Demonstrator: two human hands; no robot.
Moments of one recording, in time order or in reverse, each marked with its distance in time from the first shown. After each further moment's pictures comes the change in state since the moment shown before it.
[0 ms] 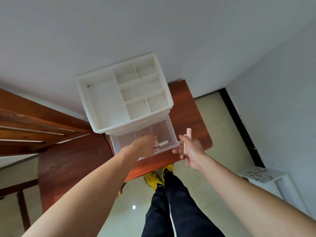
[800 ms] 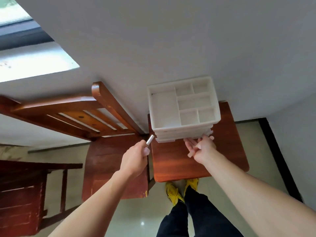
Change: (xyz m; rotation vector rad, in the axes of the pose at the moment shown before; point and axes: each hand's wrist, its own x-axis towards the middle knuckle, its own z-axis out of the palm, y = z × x) left_hand -0.152 -0.094 -0.002 -0.182 0.692 -0.246; right_hand -0.044 -0.035 0.093 0.589 -0.137 0.161
